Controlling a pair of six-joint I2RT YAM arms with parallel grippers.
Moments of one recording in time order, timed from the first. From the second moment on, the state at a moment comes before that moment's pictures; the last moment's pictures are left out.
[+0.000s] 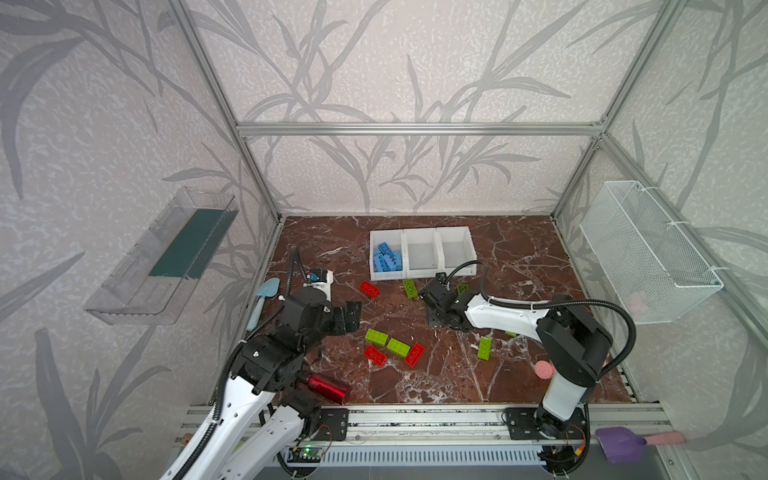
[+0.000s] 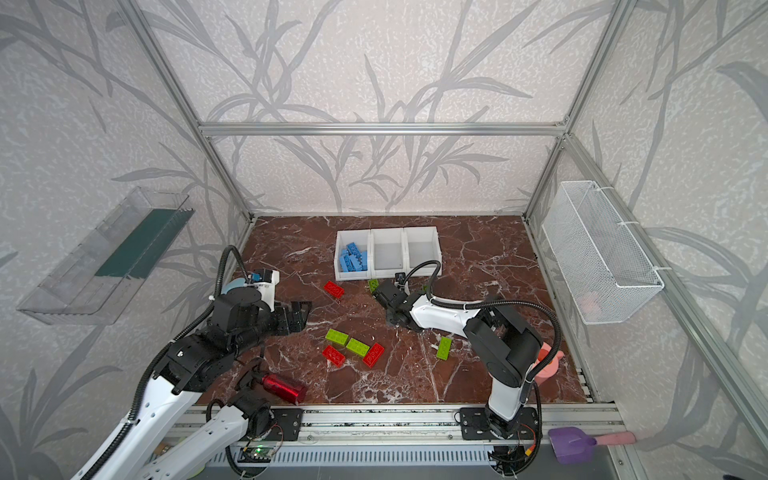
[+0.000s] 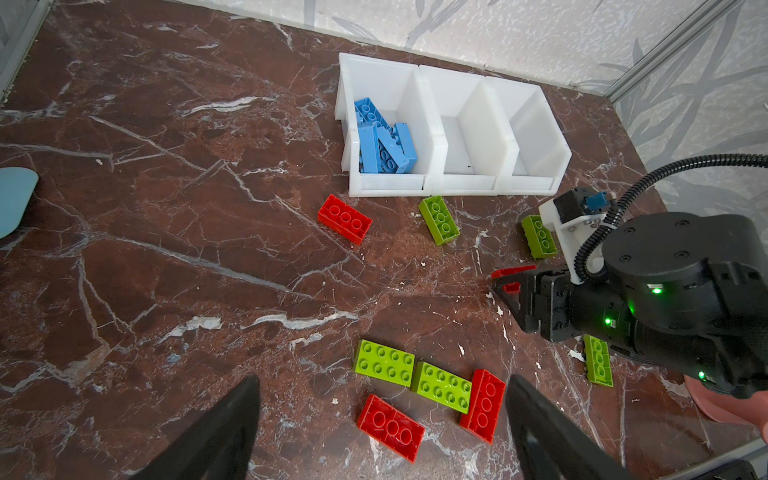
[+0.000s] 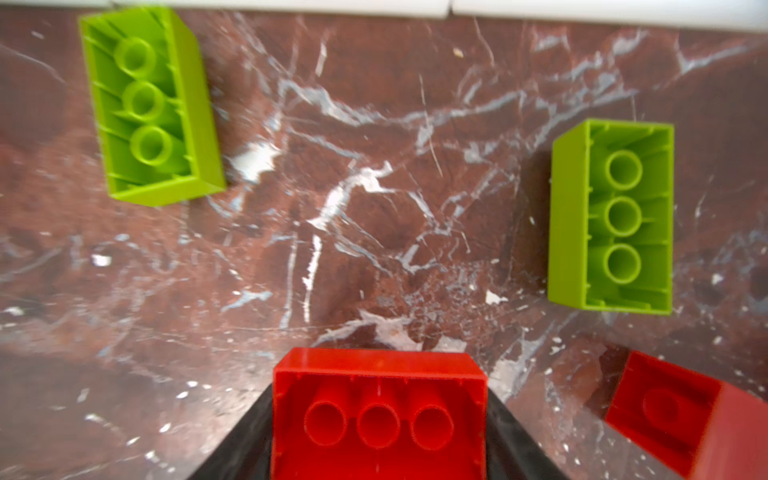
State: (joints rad) left arm -0.48 0.67 0.87 -0.84 -0.10 -0.44; right arm 0.84 1.77 1.07 -0.44 0.33 0.68
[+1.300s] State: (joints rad) left arm -0.48 0.66 0.87 -0.85 -0.07 -0.44; right arm 0.63 2.10 1.87 -0.63 0.11 0.40
